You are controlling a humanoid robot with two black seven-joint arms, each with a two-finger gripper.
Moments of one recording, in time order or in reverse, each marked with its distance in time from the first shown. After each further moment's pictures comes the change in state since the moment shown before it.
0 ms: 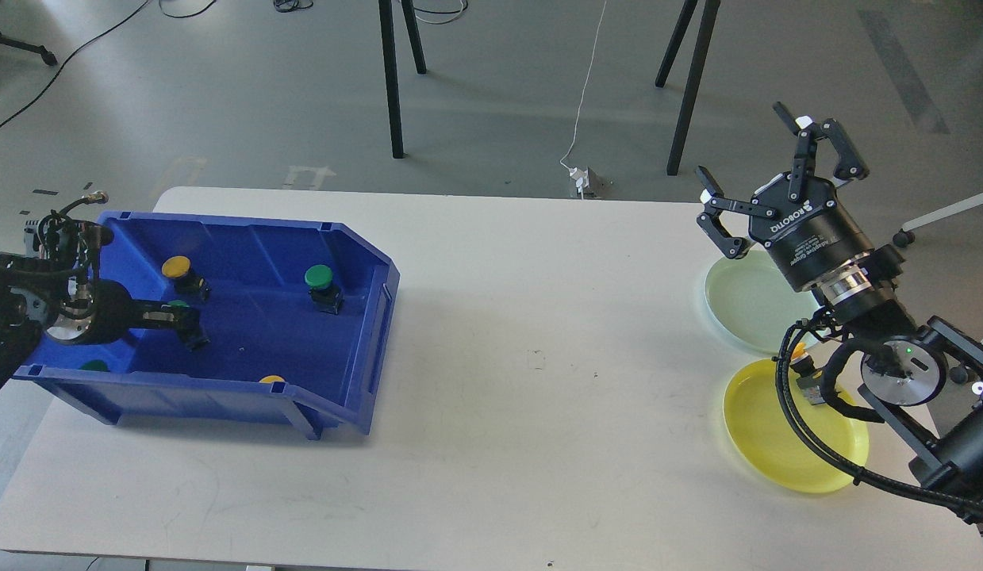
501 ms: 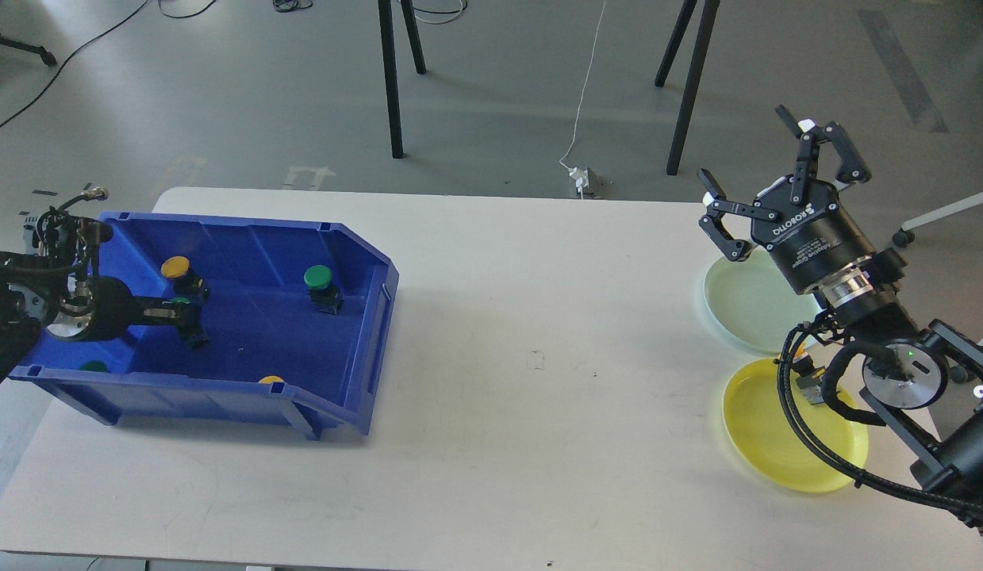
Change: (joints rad) left arm -0.009 0.044 0.000 -0.068 -0.001 0.000 0.000; right arm -0.010 -0.001 0.005 0.000 0.000 0.000 0.004
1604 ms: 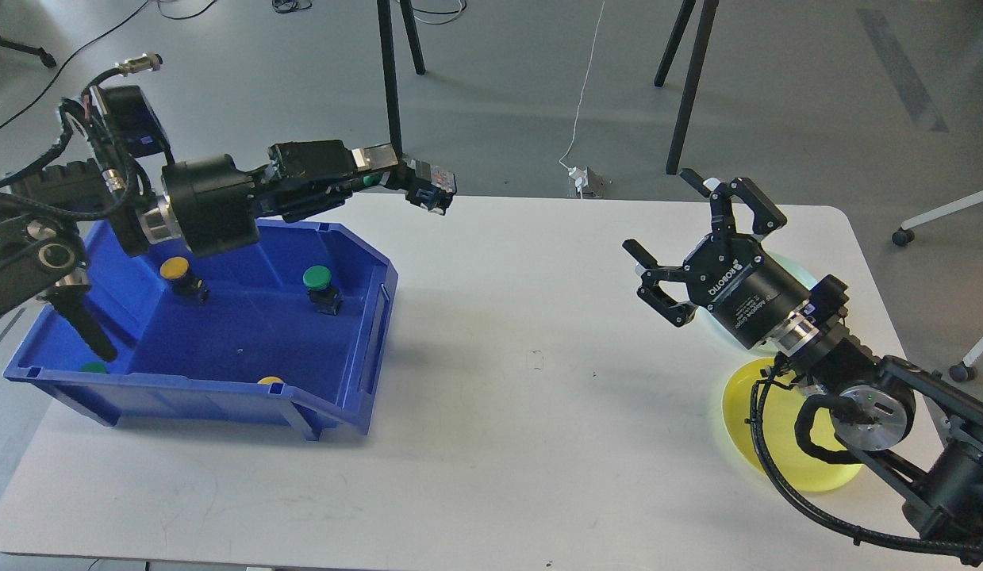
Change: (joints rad) left arm 0.001 0.089 -0.144 -0.809 -0.885 0.000 0.000; right arm 0.002 0.005 -0.246 0.146 -0.100 -0.019 -0.006
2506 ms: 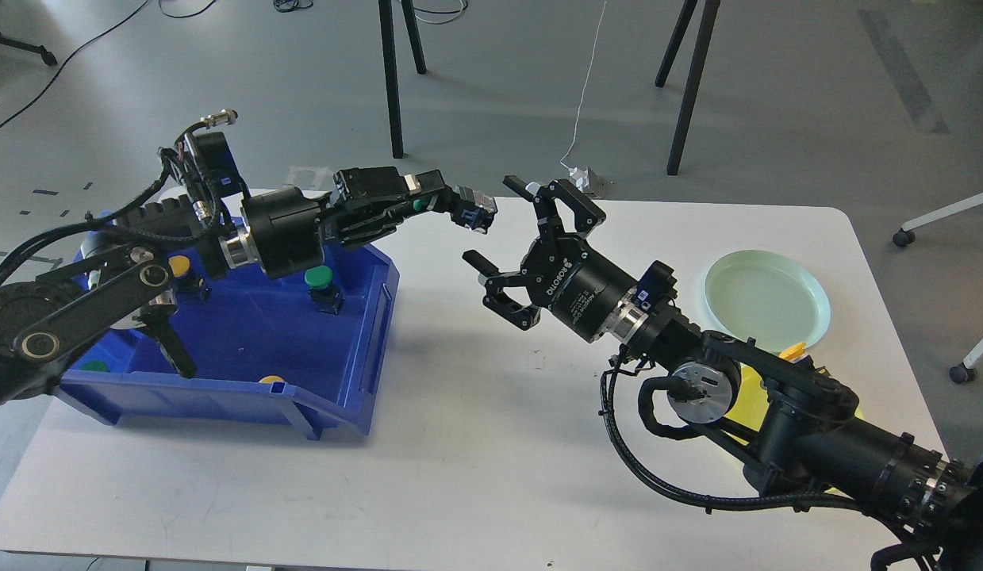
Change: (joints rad) left arm 0.029 -0.126 0.010 0.119 0.008 0.000 0.000; right arm 0.248 0.348 -0.179 -0.240 0.015 -0.044 0.008
